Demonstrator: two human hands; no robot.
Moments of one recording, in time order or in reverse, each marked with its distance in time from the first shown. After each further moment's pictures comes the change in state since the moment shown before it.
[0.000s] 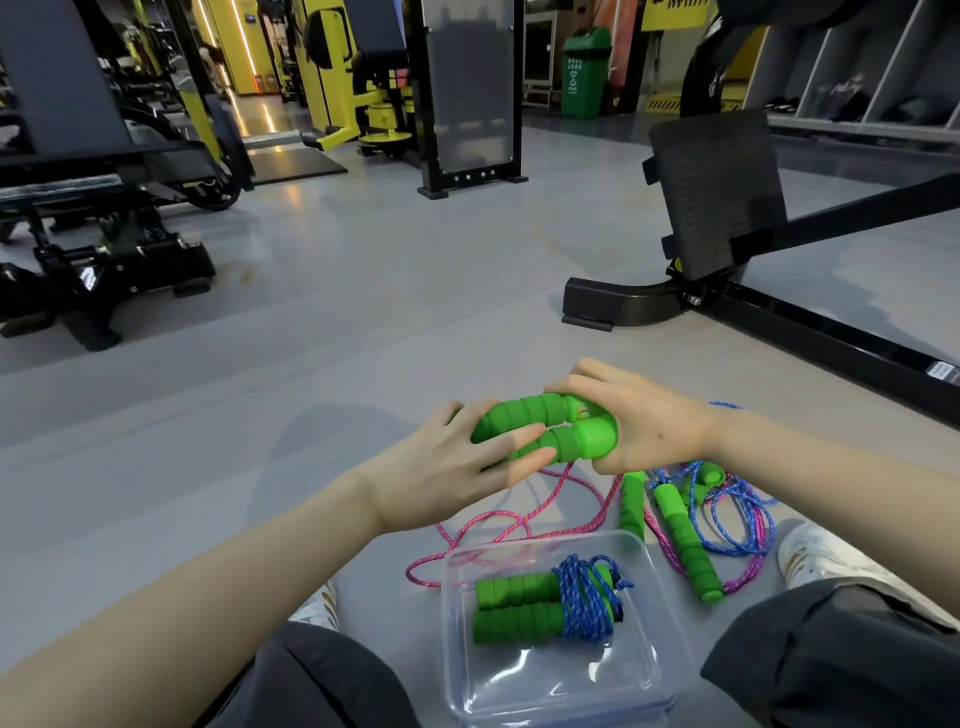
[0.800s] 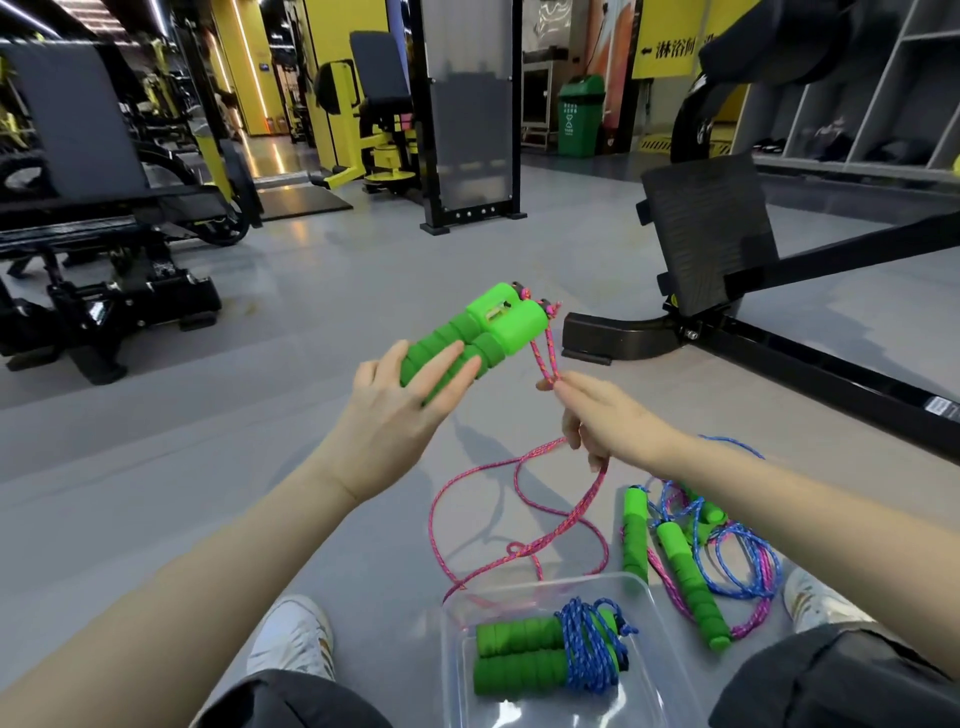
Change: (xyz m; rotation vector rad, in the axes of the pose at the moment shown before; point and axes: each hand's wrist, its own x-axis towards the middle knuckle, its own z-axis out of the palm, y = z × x) left_hand 0.000 -0.060 -0.012 0.192 0.088 -0.453; right_hand 0.033 -0.031 -0.011 0.730 0.187 0.471
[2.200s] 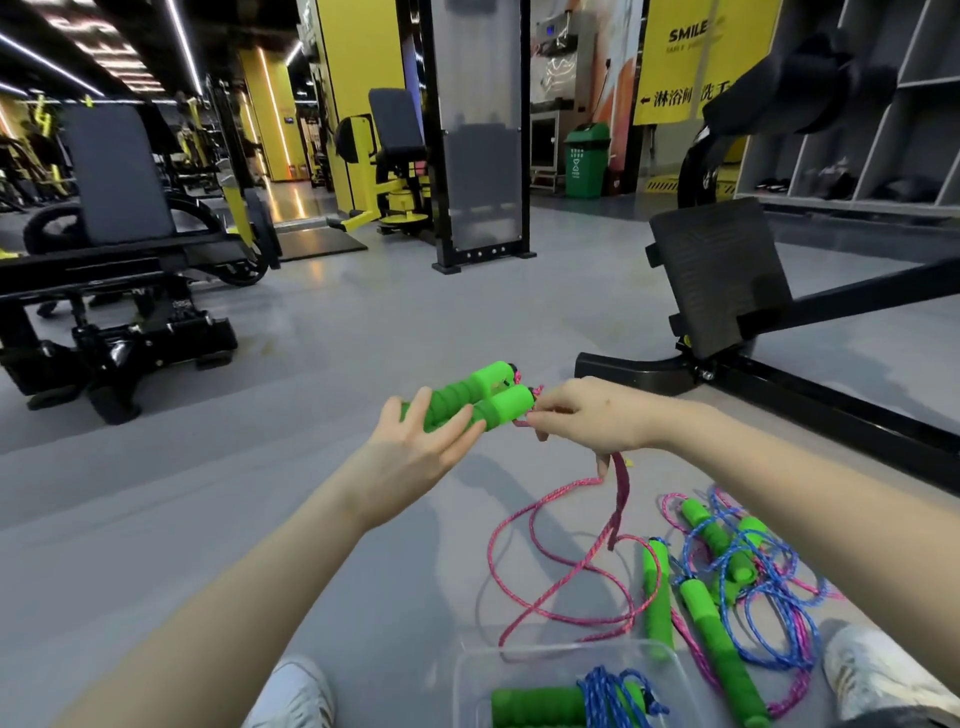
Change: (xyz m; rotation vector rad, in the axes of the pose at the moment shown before) left_hand 0.011 -0.016 0.013 0.178 -0.200 0.245; right_hand 0.035 -0.058 -0.025 -0.630 -0.225 -0.097
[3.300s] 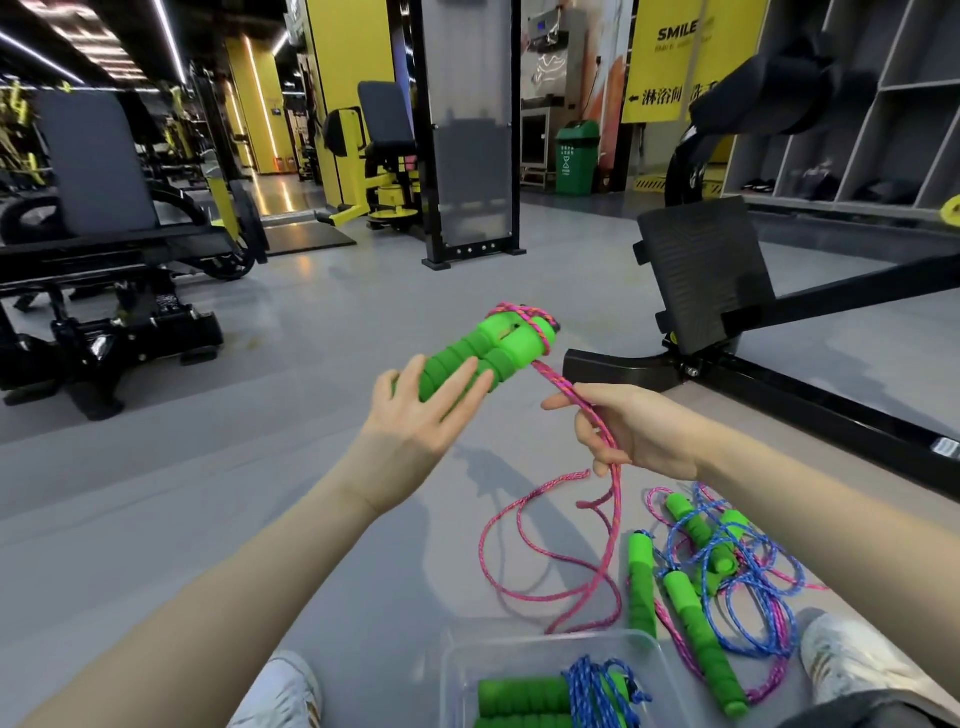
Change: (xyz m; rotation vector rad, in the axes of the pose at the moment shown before) left_hand 0.018 0.006 -0.003 -0.053 0.290 -0.252; right_hand -0.021 0.042 0.014 1.130 -0.024 0.106
